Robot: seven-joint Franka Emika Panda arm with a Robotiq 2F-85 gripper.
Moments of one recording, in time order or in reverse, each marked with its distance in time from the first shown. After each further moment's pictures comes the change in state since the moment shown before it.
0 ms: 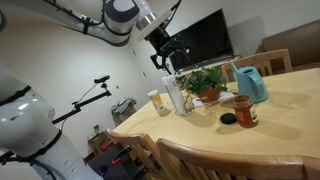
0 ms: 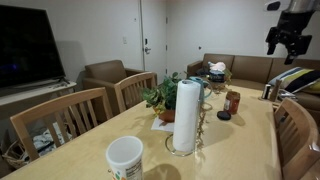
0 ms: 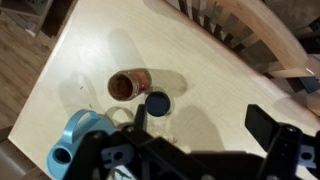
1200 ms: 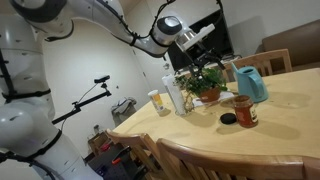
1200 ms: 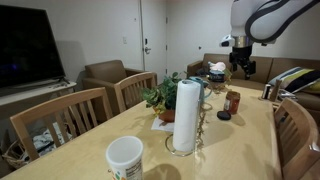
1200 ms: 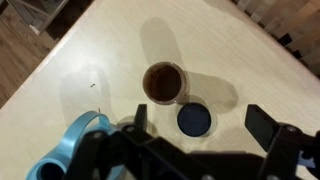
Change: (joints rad) arm -0.011 0.561 0.027 0.459 -0.103 0.003 -0.023
